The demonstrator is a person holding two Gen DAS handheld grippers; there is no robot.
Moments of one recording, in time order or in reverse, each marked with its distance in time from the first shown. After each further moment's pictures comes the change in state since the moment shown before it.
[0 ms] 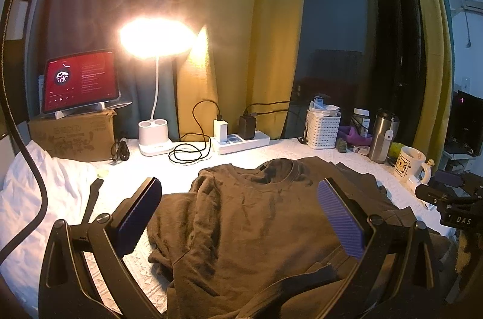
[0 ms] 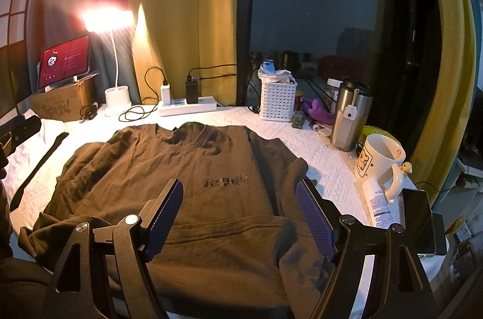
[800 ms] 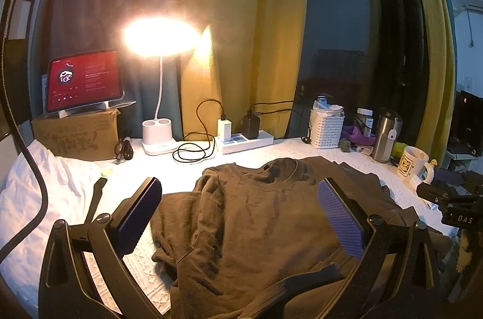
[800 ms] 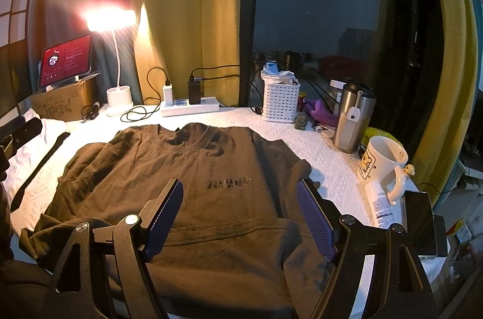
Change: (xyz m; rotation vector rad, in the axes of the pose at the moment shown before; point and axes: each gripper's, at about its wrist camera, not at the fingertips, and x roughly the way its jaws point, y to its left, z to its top) left arm 0.002 0.005 -0.001 -0.003 0.003 0.017; right arm 0.002 0.006 0.002 -0.009 0.000 -0.001
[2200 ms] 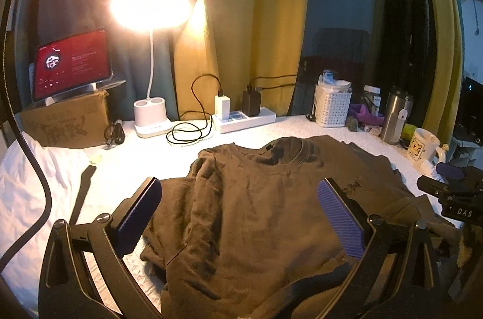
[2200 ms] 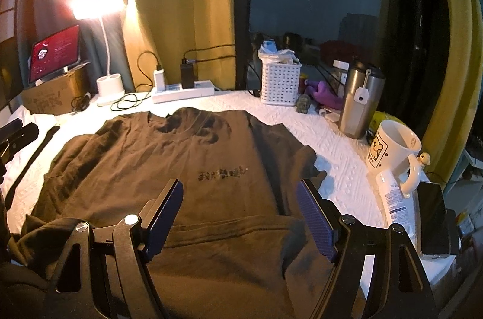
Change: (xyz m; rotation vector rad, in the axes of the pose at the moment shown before) left arm 0.047 -0.006 -0.008 0.023 0.113 0.006; right arm 0.047 -0.012 -0.004 0.029 0.080 0.002
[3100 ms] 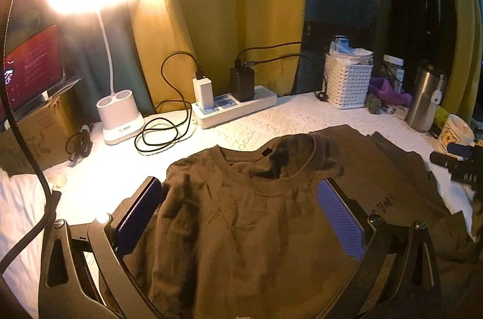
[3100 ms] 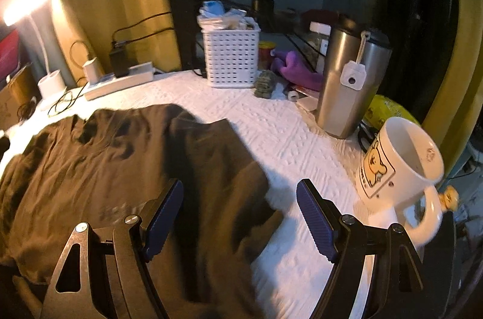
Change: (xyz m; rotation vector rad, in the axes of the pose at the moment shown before) left arm 0.122 -0.034 0.040 0.075 0.157 0.039; right arm 0.130 -0.098 0.045 0.069 0.154 -0.061
